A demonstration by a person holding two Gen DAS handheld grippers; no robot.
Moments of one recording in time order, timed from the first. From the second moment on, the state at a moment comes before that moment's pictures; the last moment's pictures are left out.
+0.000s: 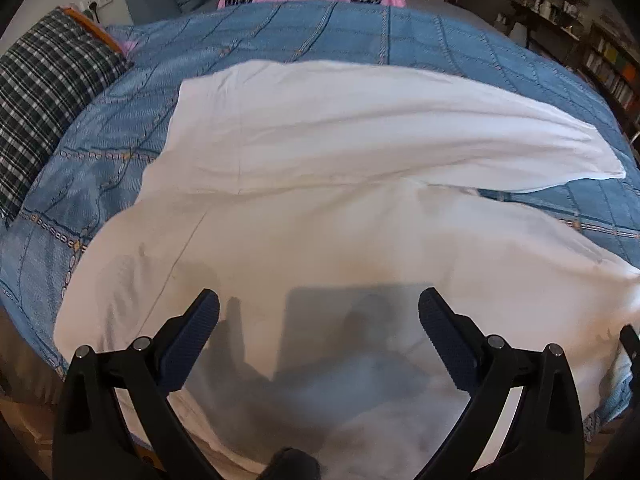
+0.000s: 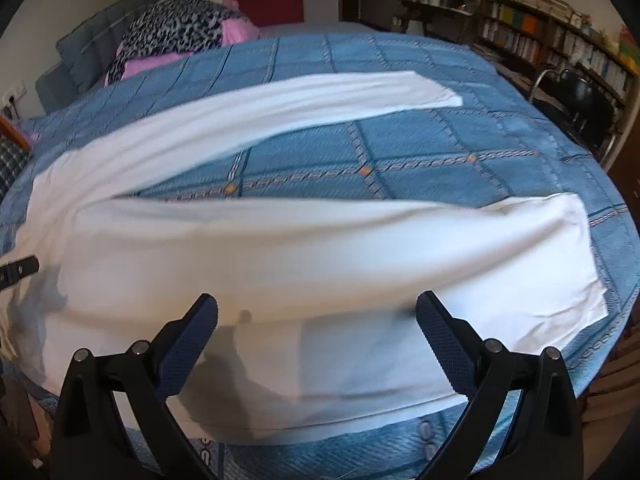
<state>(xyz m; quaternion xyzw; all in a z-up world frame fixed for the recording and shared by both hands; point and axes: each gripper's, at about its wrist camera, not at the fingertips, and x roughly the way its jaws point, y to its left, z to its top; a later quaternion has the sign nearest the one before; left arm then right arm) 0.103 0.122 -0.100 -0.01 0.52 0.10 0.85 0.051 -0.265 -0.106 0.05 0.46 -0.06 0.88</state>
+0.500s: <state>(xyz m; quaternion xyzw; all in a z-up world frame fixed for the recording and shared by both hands) 0.107 0.141 -0.133 -0.01 0.52 0.08 0.85 0.054 -0.268 -0.135 0.05 0.50 -0.04 0.86</state>
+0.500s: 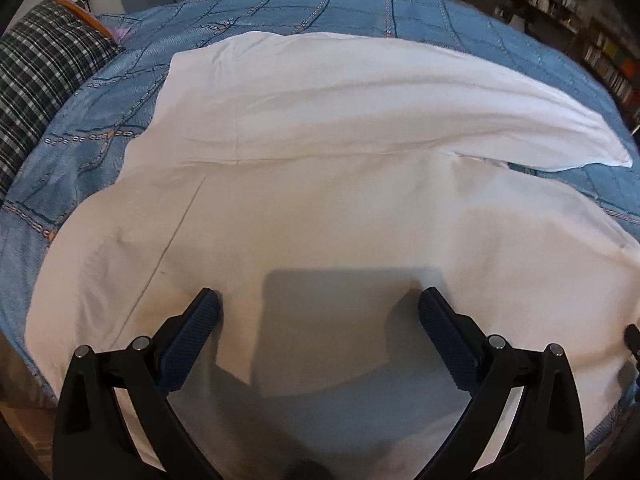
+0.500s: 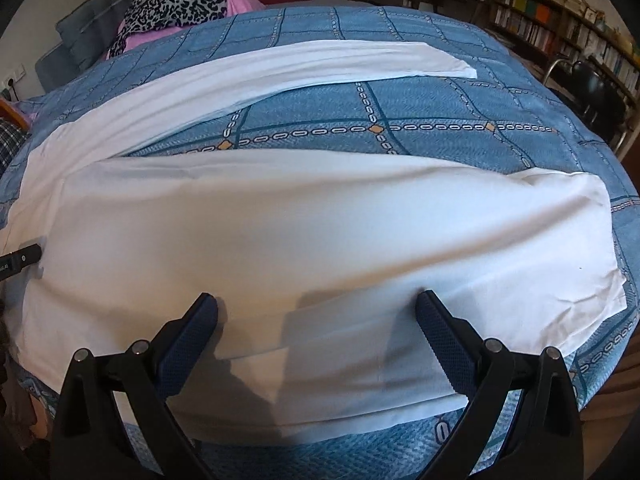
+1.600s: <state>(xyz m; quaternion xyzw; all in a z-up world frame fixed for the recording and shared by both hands) 0.270 0.270 -0.088 -0.06 0.49 0.14 0.86 0.153 -0.257 -0.096 0.08 0.47 0.01 0.88</state>
